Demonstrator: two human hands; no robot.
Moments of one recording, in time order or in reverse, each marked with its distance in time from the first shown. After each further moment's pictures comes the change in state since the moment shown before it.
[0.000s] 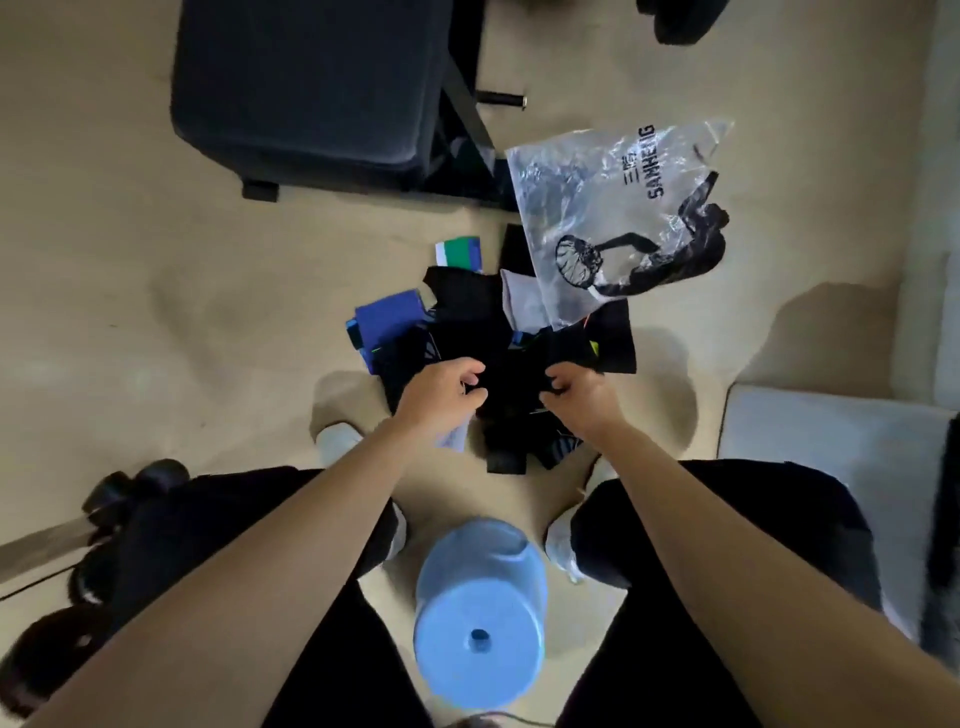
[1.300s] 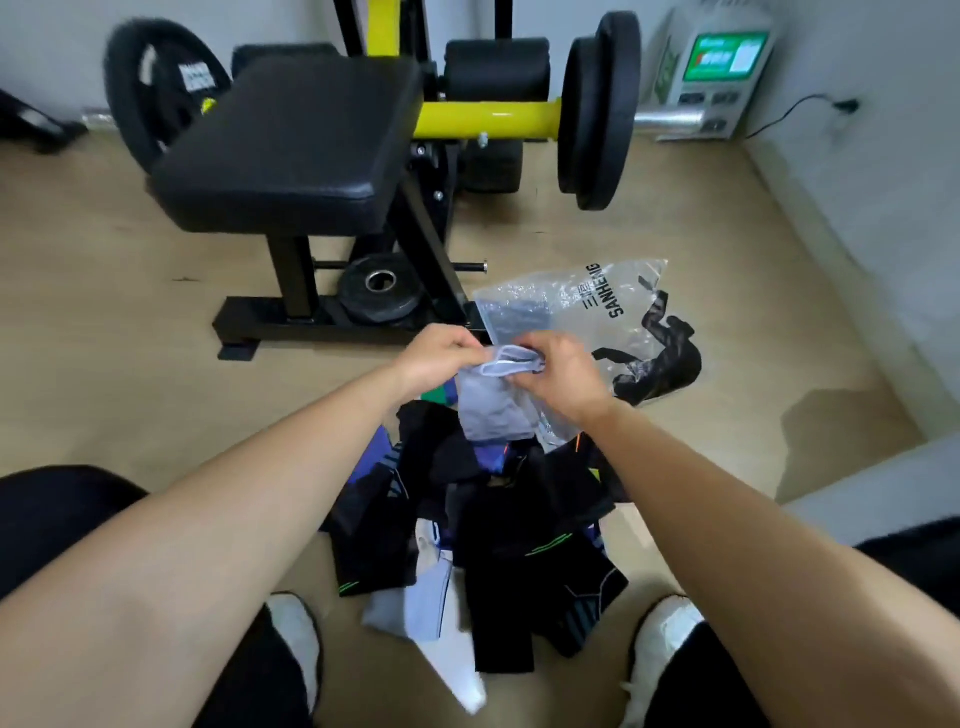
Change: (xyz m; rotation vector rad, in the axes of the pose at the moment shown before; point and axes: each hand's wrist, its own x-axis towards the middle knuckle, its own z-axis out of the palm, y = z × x) left_hand 0.125 0.039 -0.019 -0.149 0.191 0.428; right_hand 0.122 -0.004 -0.015 -0.060 0.544 -0.677
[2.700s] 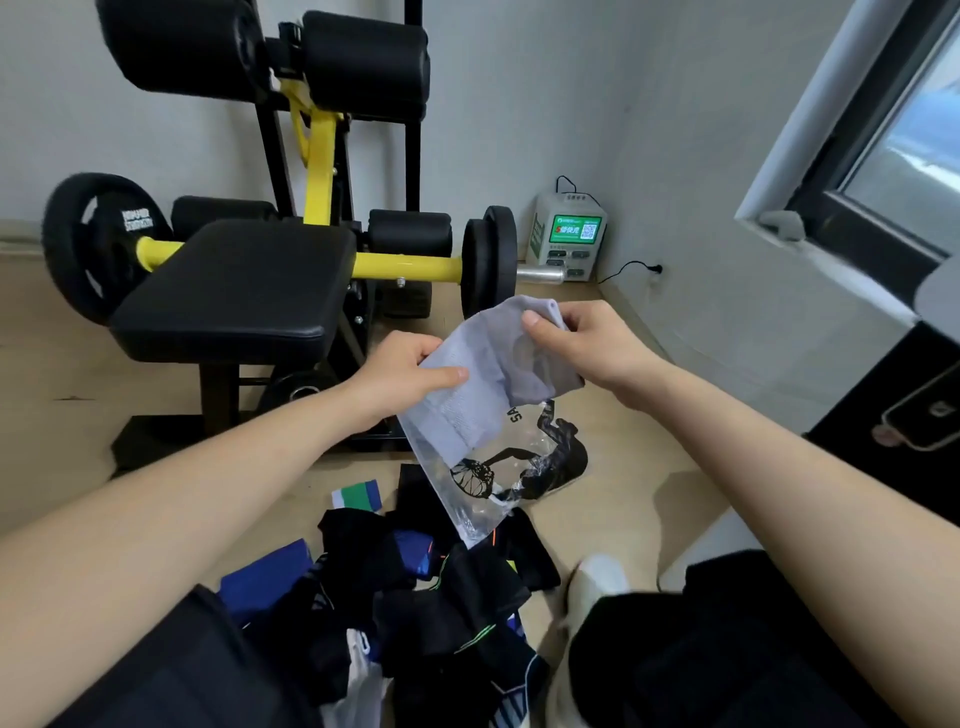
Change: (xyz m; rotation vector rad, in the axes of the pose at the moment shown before) left_hand -0.065 0.156 -0.047 -0.074 0.025 0.341; right_hand -0.046 -0.139 -0.222 0.177 0.186 0.046
